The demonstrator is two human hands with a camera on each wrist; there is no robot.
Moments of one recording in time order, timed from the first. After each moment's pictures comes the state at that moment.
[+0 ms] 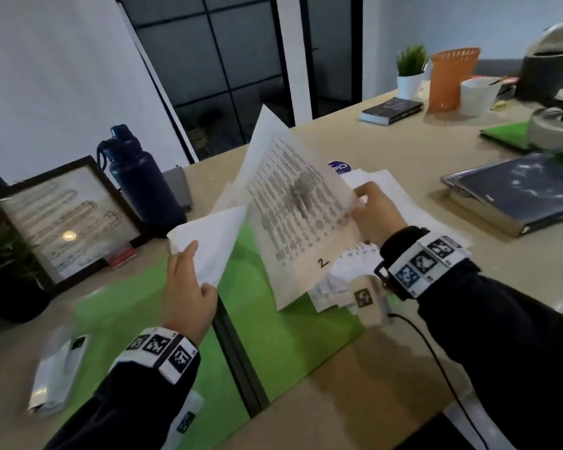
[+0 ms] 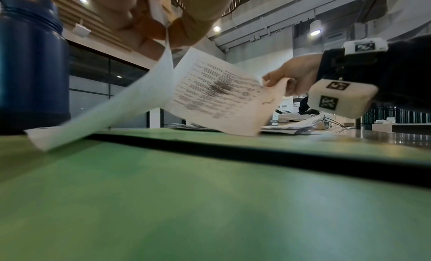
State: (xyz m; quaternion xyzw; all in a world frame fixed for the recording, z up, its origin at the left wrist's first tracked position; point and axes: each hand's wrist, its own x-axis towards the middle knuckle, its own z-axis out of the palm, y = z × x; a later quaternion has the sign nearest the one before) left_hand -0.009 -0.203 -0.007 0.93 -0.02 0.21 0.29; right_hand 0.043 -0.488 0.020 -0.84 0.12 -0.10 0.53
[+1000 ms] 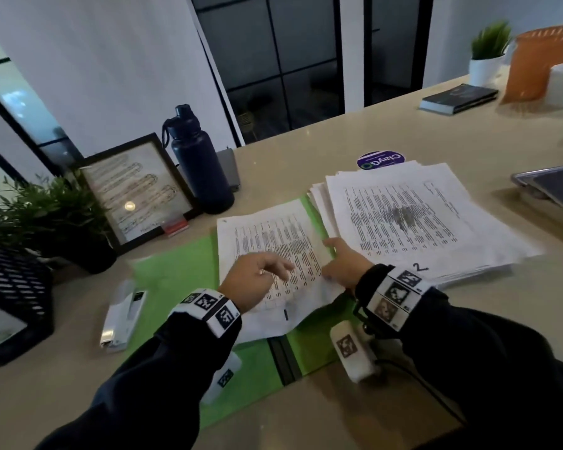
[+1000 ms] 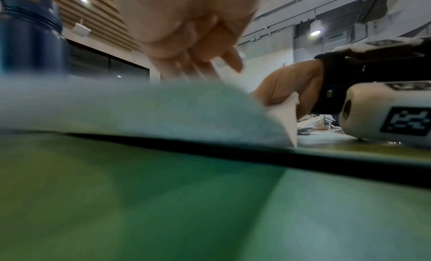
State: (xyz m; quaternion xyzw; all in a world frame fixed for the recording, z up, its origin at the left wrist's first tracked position) left_hand -0.014 -0.208 -0.009 0.89 -0.11 -0.01 0.45; right_hand 0.023 -0.391 -0.027 -0.82 0.04 0.20 0.54
